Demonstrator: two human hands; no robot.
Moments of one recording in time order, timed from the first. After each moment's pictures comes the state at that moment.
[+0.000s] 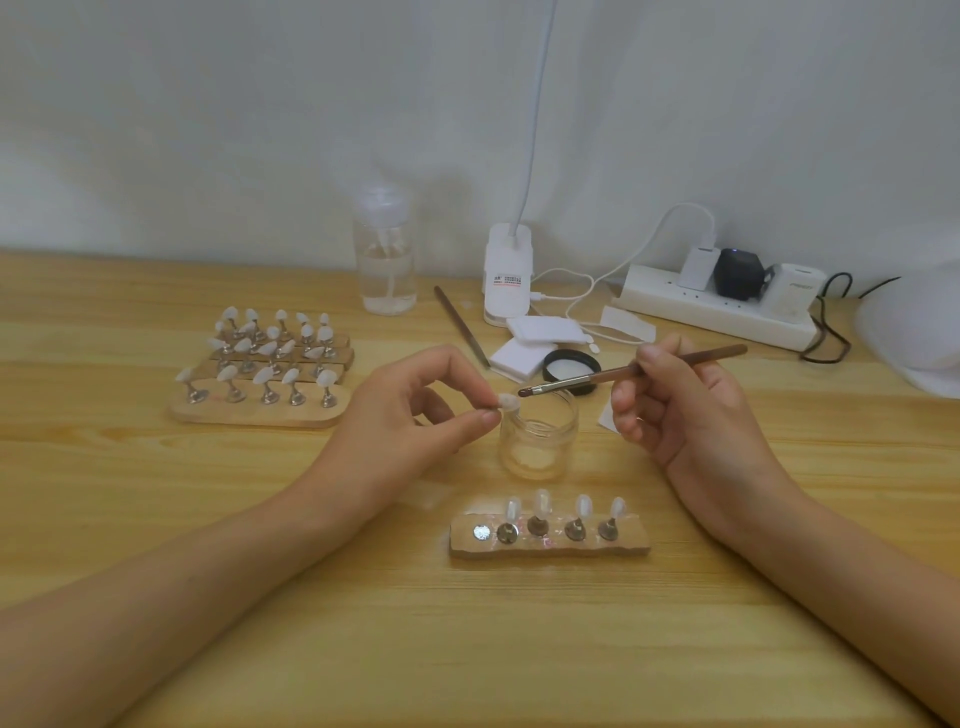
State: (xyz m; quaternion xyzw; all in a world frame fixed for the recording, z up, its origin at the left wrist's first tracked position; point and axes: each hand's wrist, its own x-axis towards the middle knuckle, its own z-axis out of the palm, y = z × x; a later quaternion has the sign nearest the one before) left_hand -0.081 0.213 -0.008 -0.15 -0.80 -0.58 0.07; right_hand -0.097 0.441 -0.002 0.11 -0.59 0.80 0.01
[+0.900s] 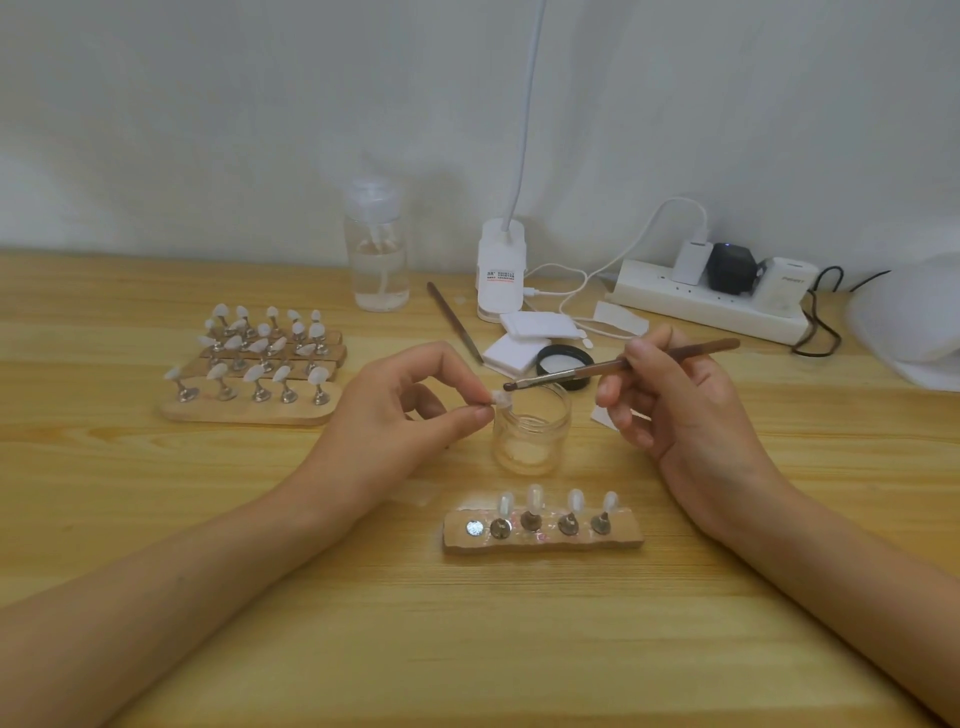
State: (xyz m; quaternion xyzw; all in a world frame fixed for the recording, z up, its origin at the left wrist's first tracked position) left_hand -0.080 0.213 -0.007 -0.14 -0.79 -0.58 0.07; right_hand -0.095 0.439 -0.001 0.12 -0.62 0.77 0.03
